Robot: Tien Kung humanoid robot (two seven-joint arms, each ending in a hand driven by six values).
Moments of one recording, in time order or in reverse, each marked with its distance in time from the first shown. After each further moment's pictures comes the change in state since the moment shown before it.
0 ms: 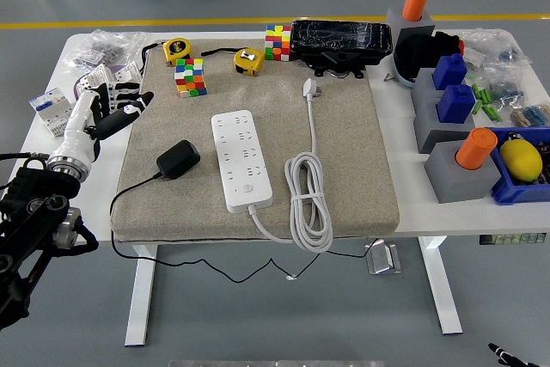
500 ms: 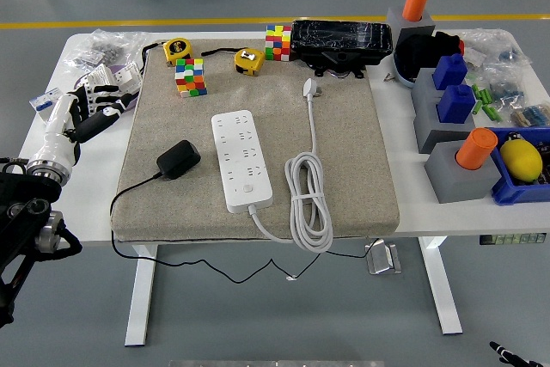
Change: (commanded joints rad) left arm 0.038 0.021 -0.049 -0.011 0.012 -0.007 0.006; right arm 0.001 -0.004 -0.012 -0.005 0.003 -0.001 -0.004
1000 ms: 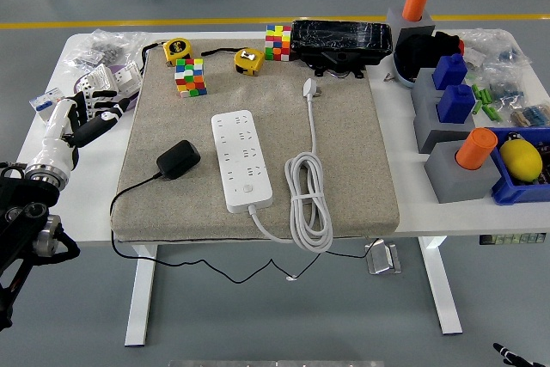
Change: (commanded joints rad) left arm 0.016 -0.002 -0.011 0.001 0.005 -0.009 0.008; right arm -0.006 -0.007 0.002 -0.002 0.000 0.000 -0.002
